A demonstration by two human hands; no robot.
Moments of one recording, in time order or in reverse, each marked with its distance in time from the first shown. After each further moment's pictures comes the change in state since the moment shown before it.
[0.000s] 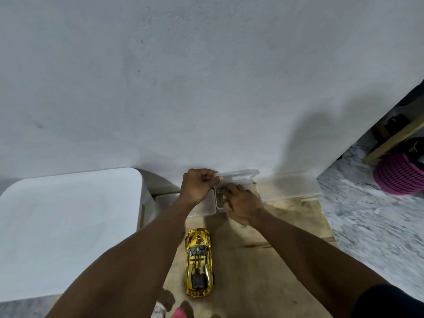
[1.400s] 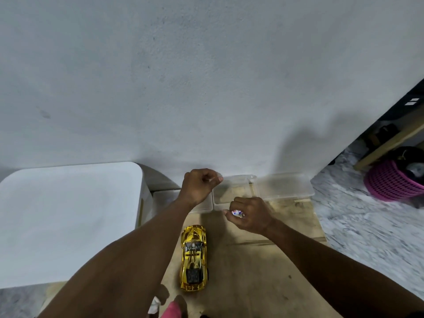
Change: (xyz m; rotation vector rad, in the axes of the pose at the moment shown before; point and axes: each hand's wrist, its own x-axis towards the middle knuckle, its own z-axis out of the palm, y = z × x) left_hand -0.011 -0.002 0.001 0.113 -0.055 0.122; right_hand -0.046 0.007 -0.003 0.171 0.694 -0.320
